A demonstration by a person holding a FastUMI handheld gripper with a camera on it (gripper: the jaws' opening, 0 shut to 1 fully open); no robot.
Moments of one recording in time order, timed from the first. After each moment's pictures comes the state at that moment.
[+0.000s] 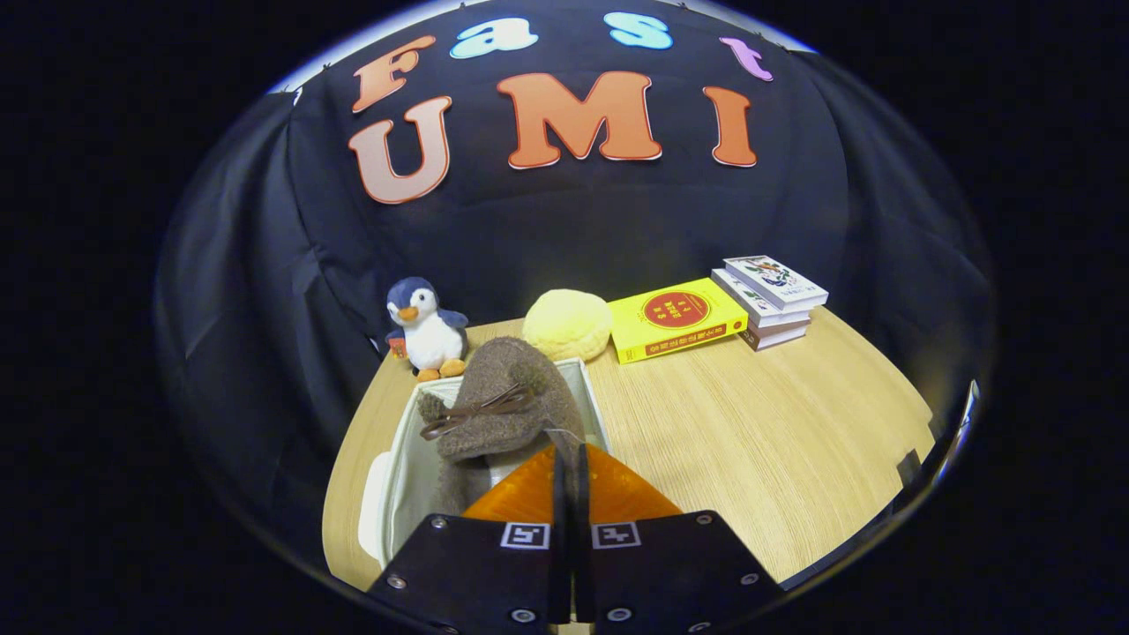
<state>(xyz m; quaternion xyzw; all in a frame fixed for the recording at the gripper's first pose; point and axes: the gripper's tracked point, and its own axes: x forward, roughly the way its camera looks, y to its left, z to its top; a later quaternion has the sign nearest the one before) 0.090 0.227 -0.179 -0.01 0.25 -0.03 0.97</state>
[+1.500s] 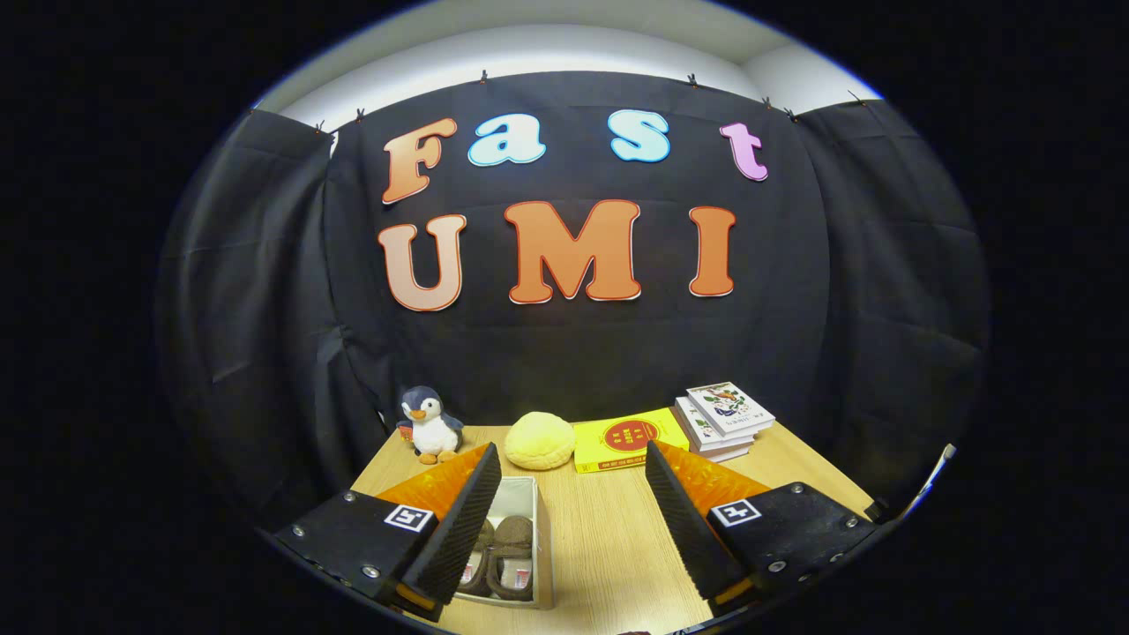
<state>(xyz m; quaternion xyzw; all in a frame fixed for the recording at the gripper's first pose) 0.034 0.157 0.019 -0.03 0.07 -0.01 1.00</state>
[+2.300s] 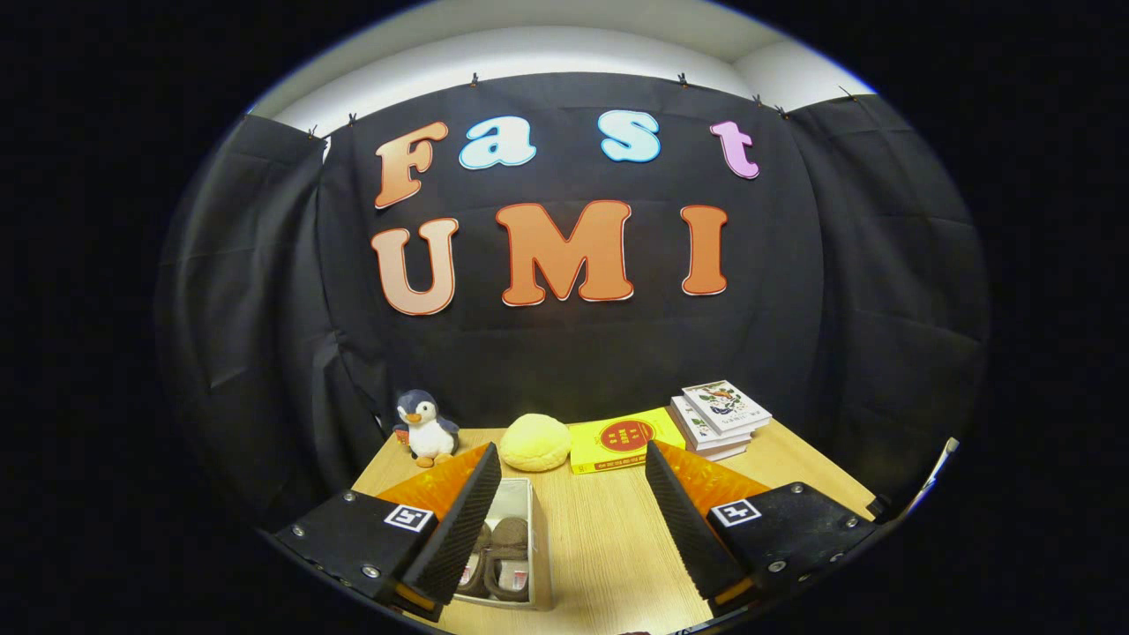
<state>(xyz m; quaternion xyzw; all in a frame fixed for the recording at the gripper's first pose) 0.039 0.150 0.015 -0.03 0.06 -0.01 1.00</state>
